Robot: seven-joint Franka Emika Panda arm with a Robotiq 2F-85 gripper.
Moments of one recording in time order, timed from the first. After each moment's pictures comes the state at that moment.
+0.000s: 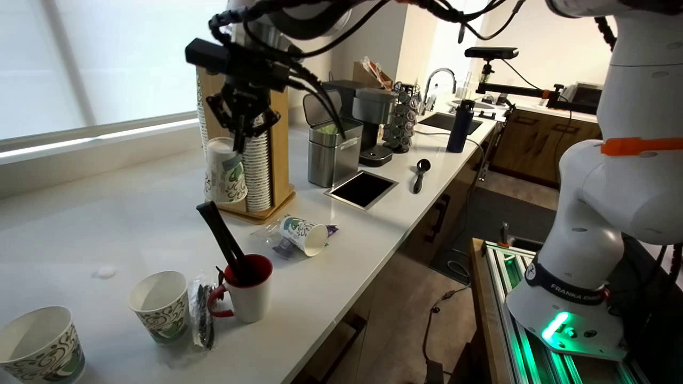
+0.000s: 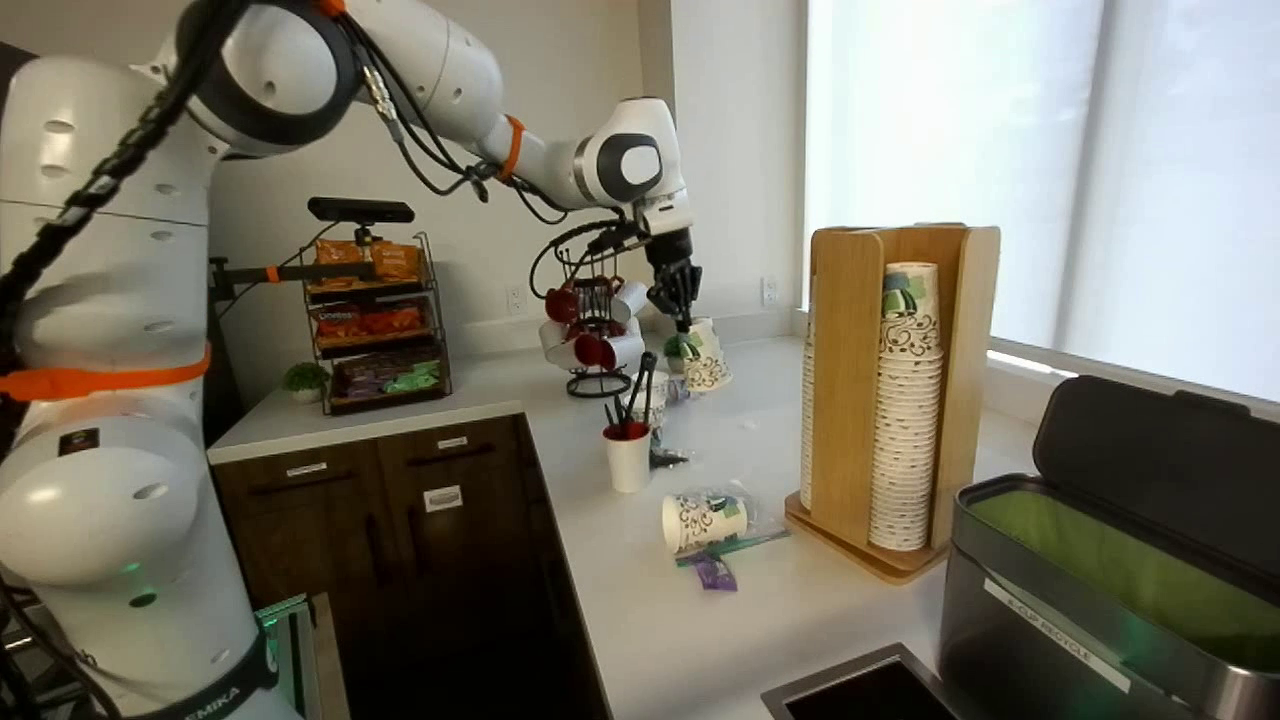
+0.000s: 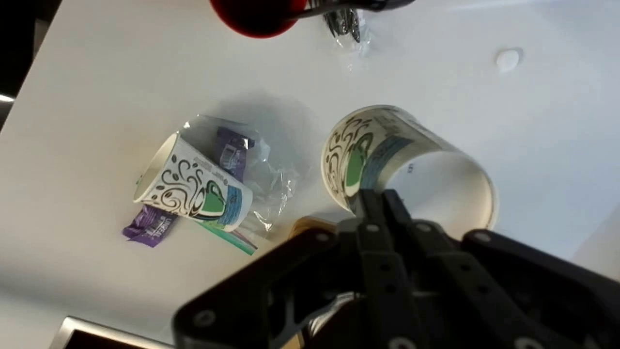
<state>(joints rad) 0.11 0.21 0.07 -1.72 -0.06 2.17 1.47</state>
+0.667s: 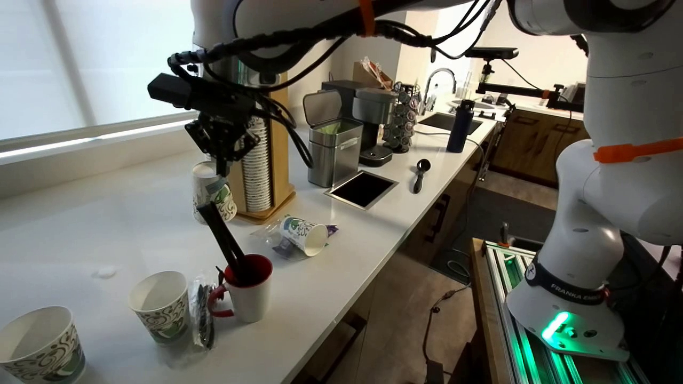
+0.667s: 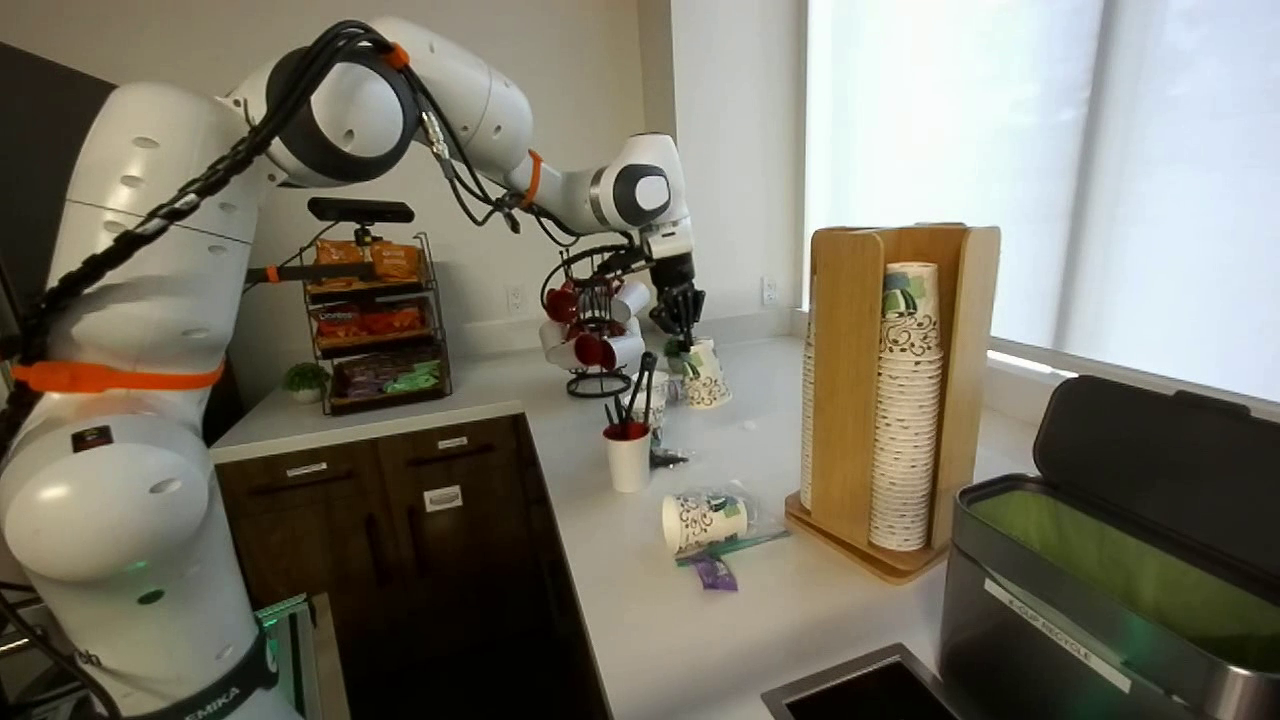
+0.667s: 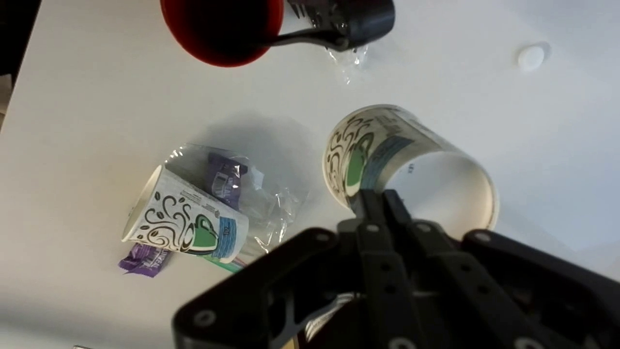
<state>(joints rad) 0.17 0.37 0.05 -1.59 -0.11 2.13 1.60</state>
